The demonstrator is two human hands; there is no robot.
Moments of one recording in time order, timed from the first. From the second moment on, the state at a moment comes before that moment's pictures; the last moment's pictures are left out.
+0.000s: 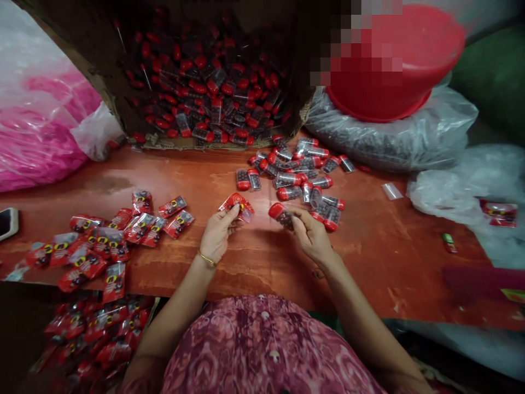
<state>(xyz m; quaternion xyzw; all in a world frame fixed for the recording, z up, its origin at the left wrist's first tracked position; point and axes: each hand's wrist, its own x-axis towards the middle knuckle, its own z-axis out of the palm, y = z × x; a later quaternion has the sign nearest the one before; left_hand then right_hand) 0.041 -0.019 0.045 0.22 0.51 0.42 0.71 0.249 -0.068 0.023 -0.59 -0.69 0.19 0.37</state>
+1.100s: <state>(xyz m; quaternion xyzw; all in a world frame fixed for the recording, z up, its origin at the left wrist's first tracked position) 0.046 -0.027 0.046 0.45 0.52 0.40 0.61 0.209 -0.091 0.034 -0.56 -0.59 0.37 0.45</state>
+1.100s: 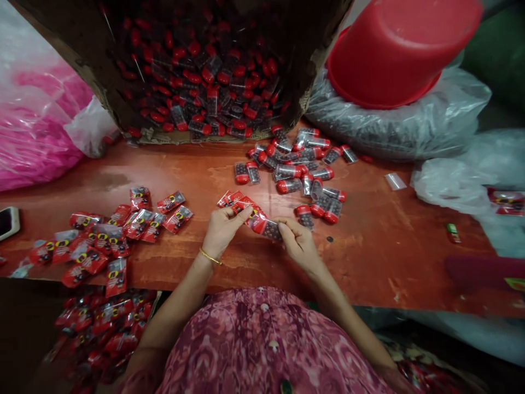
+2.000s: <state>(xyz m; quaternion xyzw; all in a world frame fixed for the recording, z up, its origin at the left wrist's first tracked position) 0.068 -0.041 0.036 0.20 0.42 0.50 0.73 0.167 -0.083 0.021 -0.49 -0.41 0.53 0.55</state>
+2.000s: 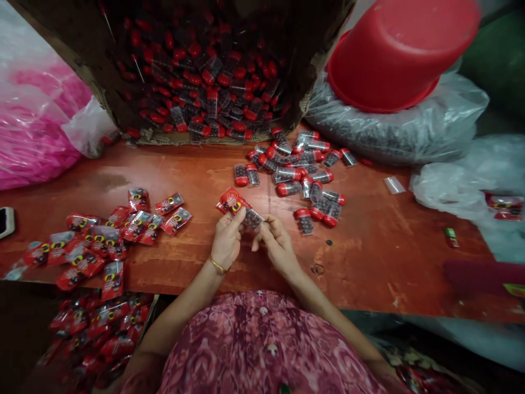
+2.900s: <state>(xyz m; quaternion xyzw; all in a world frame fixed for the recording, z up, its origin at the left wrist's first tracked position) 0.032 -0.009 0.021 0.64 0.61 0.35 0.32 0.239 -0.073 -0.019 -0.72 -0.66 -0.03 0.23</state>
